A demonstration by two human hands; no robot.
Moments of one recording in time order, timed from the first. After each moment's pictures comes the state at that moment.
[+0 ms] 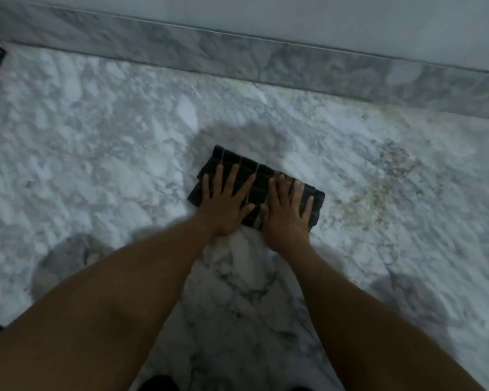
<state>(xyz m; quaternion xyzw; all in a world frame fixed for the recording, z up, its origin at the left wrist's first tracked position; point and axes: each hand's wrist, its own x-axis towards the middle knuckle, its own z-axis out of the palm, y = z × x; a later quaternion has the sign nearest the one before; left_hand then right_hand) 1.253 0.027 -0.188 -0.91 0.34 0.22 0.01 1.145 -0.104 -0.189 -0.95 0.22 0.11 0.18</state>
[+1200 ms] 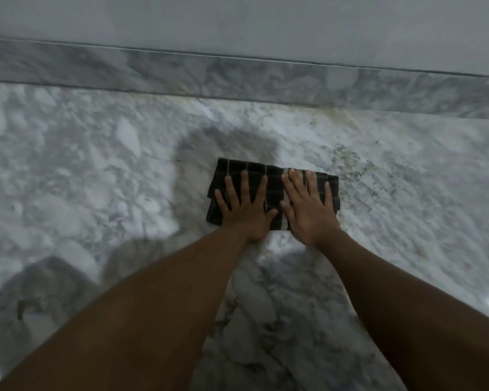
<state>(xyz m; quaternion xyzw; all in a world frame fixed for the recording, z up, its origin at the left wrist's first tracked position) 1.210 -0.127 -0.176 -0.90 0.28 0.33 -0.02 1.118 -0.262 -0.182 -0.96 0.18 0.14 0.14</state>
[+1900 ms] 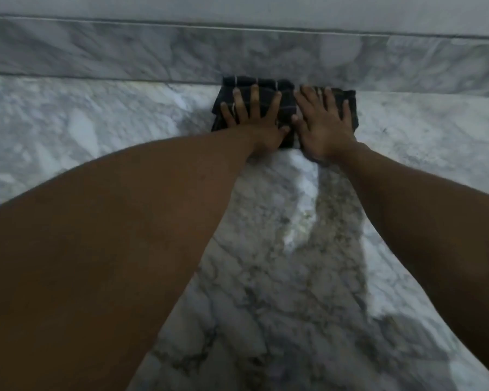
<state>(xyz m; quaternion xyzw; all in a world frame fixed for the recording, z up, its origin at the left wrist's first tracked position) 1.328 -0.259 -0.175 -0.90 0.34 0.29 -0.01 1.230 -0.393 -0.196 -0.97 0.21 0.07 0.14</state>
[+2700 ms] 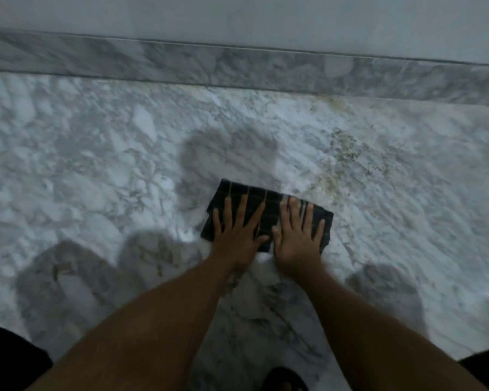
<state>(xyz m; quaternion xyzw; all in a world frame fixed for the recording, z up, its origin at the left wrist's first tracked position) 1.140 -0.033 -0.174 -0.89 0.35 0.28 -0.03 1.036 -0.156 -0.183 -0.93 0.30 0.12 0.19</state>
